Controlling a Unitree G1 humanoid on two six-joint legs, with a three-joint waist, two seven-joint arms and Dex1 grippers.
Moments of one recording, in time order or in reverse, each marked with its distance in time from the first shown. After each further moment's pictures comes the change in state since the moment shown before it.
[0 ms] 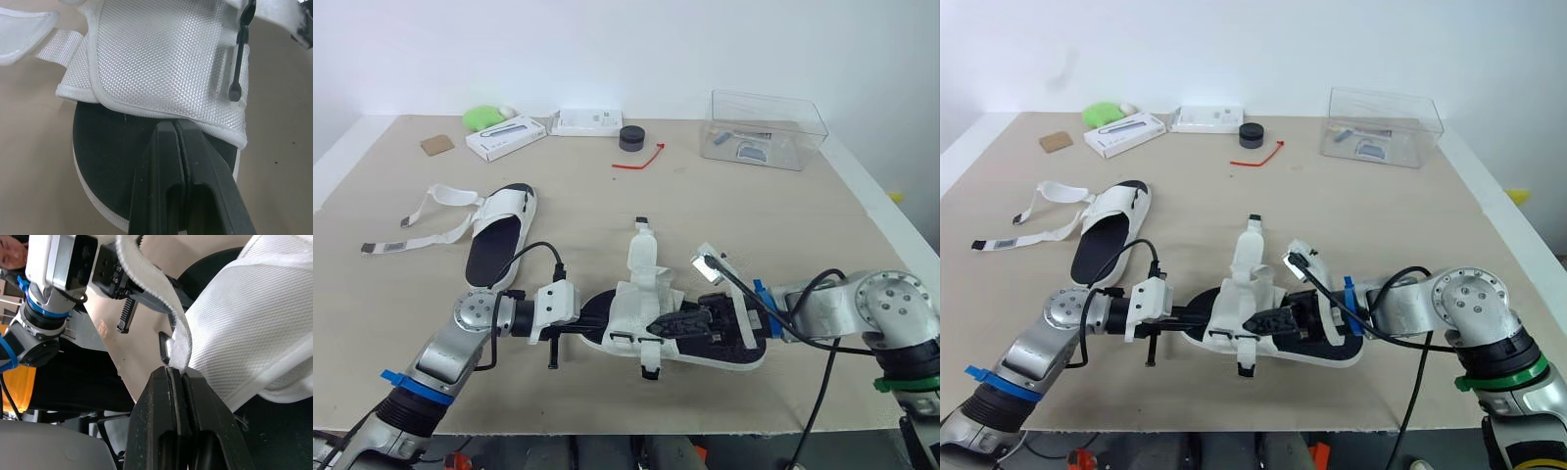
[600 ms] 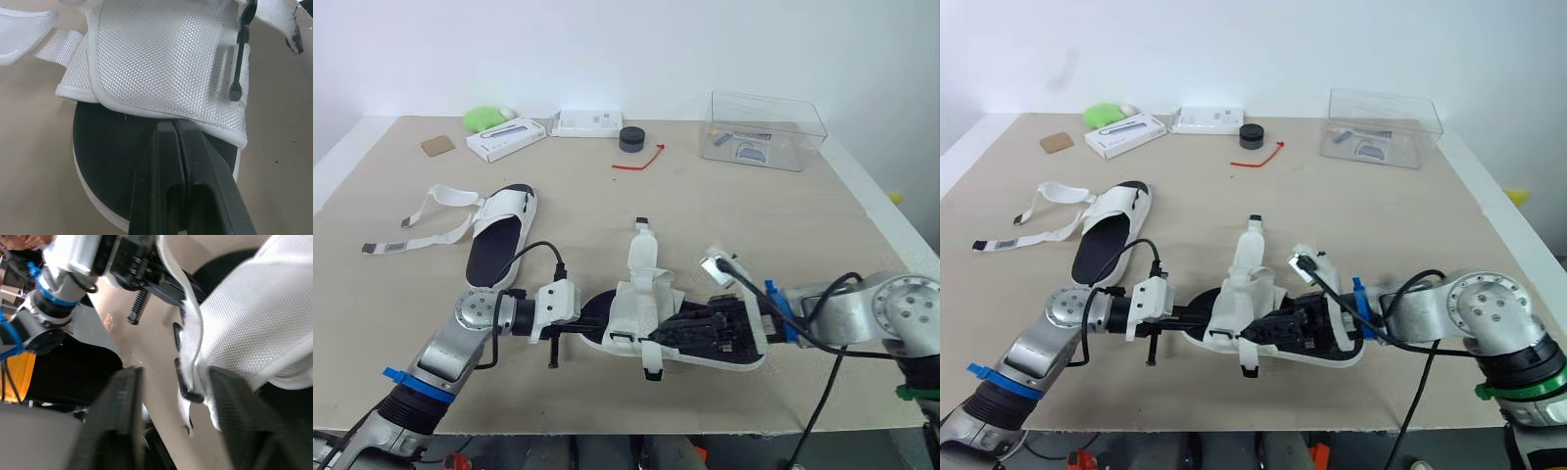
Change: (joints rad) left arm -0.011 -0.001 -0.008 0.011 0.002 -0.002 -0.007; right arm 0.015 -0.111 -0.073 -0.052 -0.053 0.001 0.198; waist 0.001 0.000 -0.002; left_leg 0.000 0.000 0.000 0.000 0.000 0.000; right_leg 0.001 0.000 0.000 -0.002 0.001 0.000
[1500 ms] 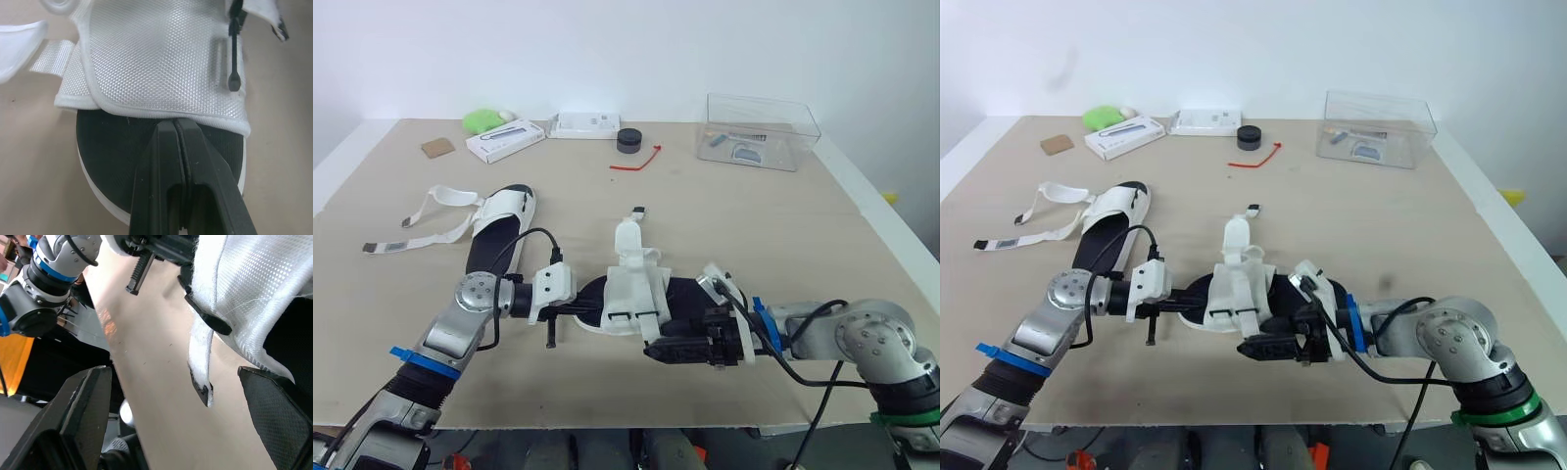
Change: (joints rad) left arm -0.107 -0.015 0.025 0.181 0.025 -0.068 -0.007; right arm 0.112 0.214 0.001 0.011 -0.579 -0.039 0.395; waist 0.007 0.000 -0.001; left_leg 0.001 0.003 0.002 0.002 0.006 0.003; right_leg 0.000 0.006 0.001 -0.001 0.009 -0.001
